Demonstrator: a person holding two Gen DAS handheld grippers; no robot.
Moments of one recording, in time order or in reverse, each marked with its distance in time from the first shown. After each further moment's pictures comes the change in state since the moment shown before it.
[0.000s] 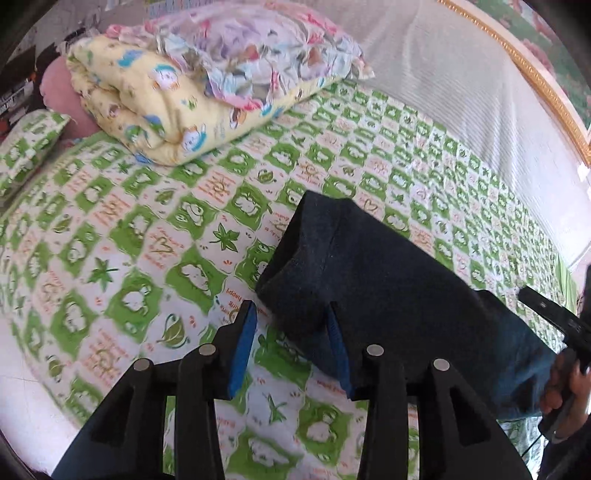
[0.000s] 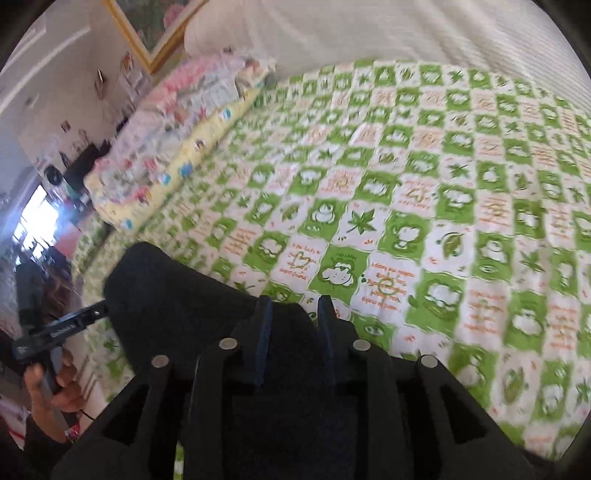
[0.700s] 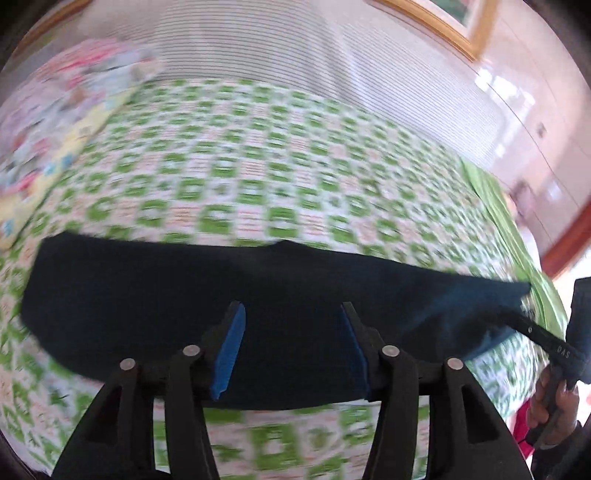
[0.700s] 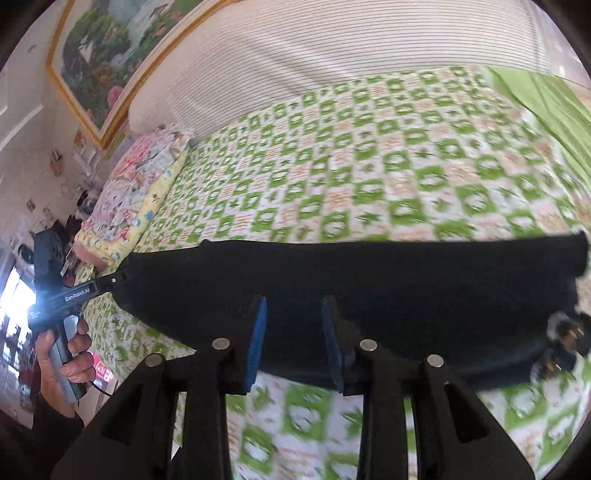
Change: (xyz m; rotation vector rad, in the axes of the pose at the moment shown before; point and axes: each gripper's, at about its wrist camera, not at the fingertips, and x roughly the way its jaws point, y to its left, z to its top) left arm -0.018 -0.211 -0.044 0.406 0.096 -0.302; right arm -0.189 -0.071 -0.136 0.276 -0.171 -0.173
